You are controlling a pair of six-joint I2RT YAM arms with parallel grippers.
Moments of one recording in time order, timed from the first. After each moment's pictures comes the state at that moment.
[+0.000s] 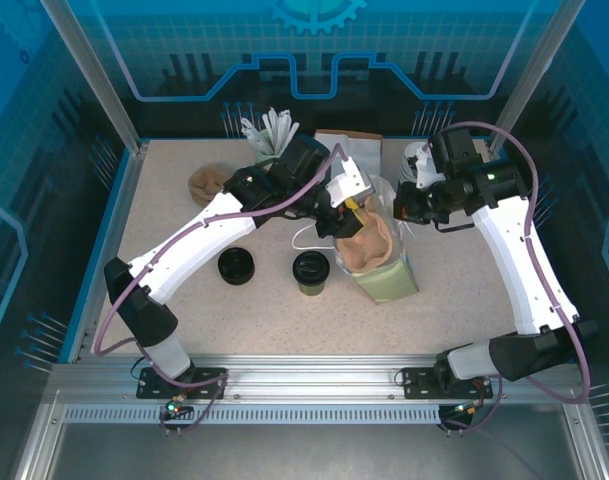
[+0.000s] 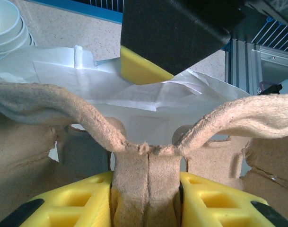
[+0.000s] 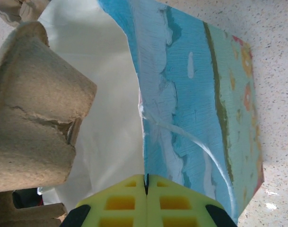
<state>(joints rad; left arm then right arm) -0.75 1.71 1.83 -0.84 0.49 0.25 0.27 1.40 1.70 -1.37 -0.30 0.36</state>
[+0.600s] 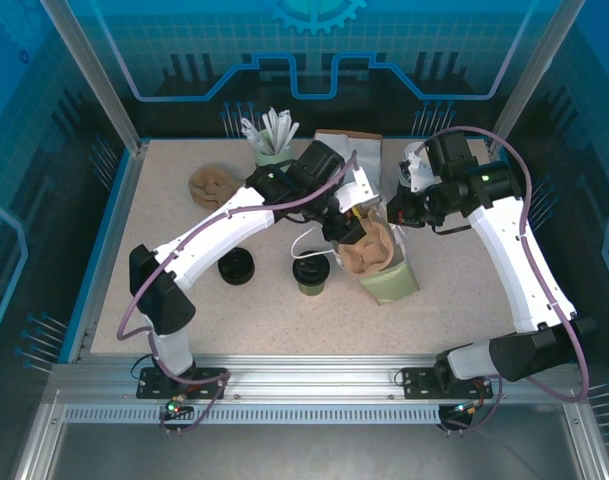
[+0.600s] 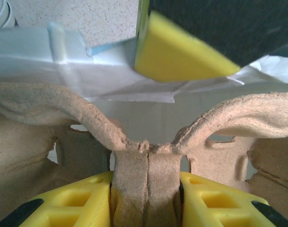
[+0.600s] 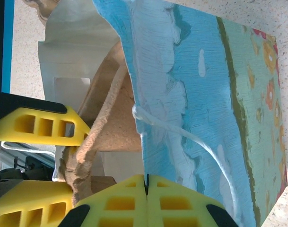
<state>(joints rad) -0.75 1.82 1.88 -0.92 0.50 0.28 0.27 1.39 1.65 -1.34 -0.38 0.30</state>
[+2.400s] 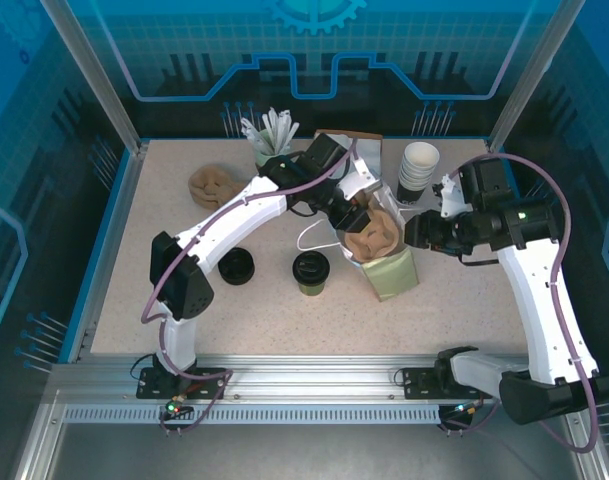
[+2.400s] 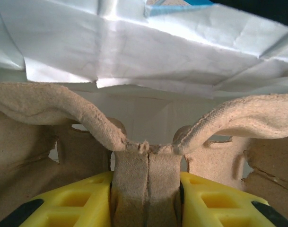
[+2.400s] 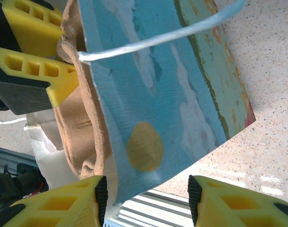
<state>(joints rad) -0.71 1.97 1.99 -0.93 0.51 0.14 0.16 1.16 1.51 -1.43 -0.34 0.33</state>
